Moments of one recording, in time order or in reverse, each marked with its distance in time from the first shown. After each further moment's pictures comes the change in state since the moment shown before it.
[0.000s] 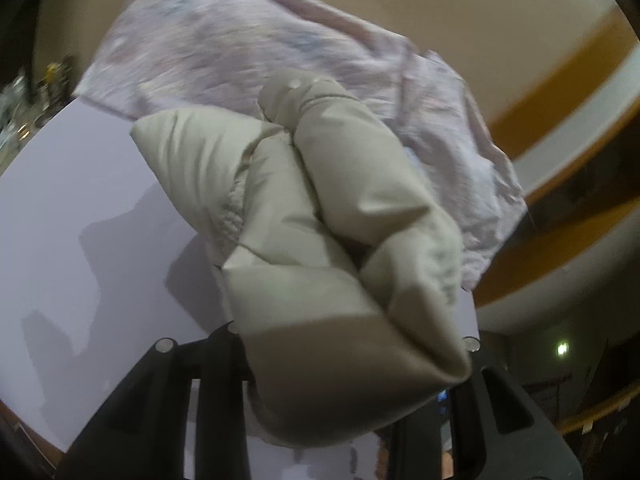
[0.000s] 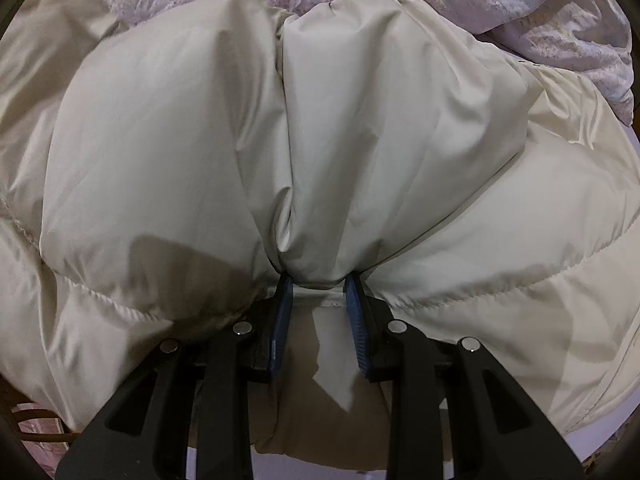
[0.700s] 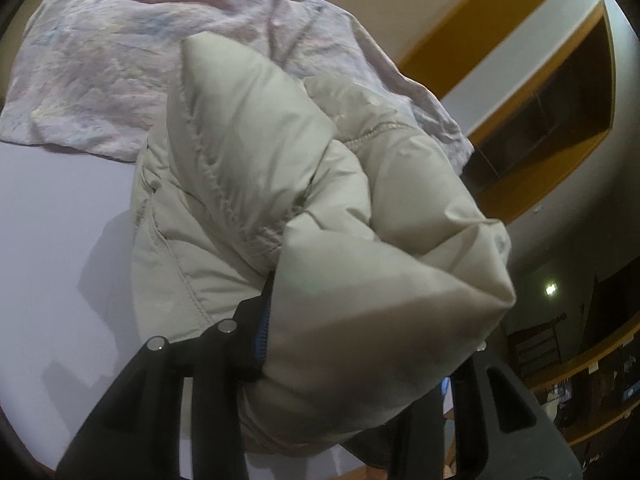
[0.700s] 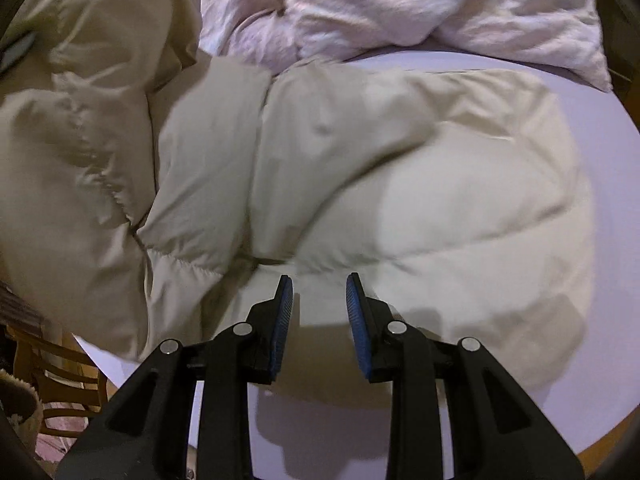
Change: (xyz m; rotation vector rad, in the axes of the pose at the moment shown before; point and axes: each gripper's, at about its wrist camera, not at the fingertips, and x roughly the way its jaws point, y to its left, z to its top) left arm 0.052 -0.133 -0.034 0.167 0.084 -0.114; right arm -0.065 -0.081 -0.020 0.092 -0.084 0.136
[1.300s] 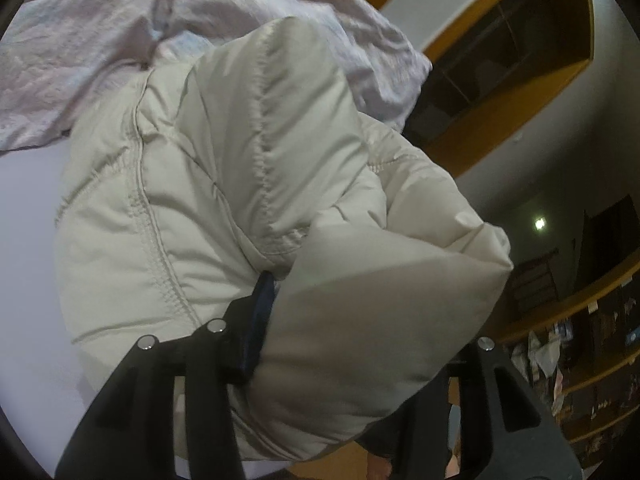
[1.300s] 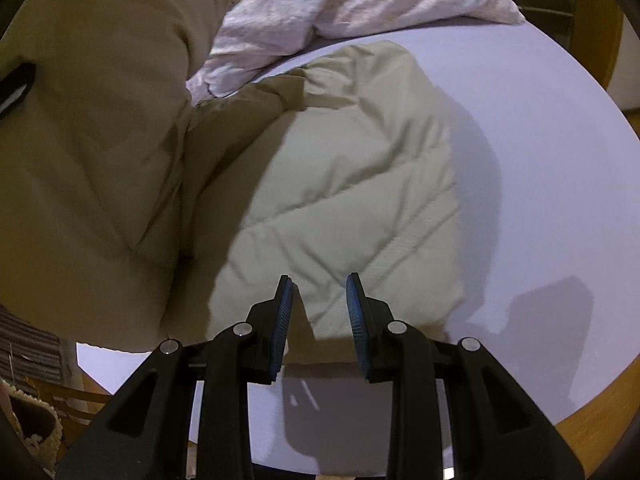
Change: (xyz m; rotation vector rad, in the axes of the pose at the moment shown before) left arm 0.088 -0.097 -0.047 0.141 0.205 -0.064; right arm -0.037 -0.104 -0.029 0.216 -0.046 -0.018
